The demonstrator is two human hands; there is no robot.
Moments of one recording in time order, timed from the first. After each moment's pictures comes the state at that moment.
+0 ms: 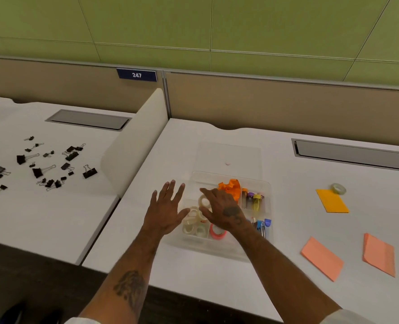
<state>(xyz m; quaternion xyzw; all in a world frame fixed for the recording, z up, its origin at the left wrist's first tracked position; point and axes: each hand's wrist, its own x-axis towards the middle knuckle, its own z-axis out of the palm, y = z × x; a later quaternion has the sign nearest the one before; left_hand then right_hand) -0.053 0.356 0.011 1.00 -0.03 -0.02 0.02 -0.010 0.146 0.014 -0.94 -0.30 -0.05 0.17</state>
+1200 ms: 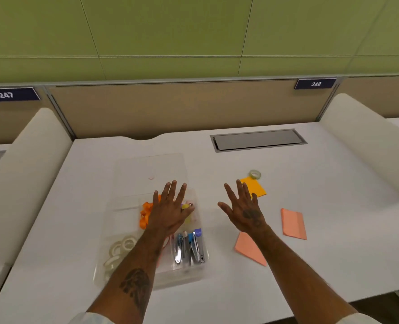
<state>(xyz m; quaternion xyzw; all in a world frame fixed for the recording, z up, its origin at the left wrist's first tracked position) 0.055 0.148 -0.004 0.98 -0.18 -0.02 0.05 0.002 -0.099 0.002 -1.00 0.04 -0.01 0.05</state>
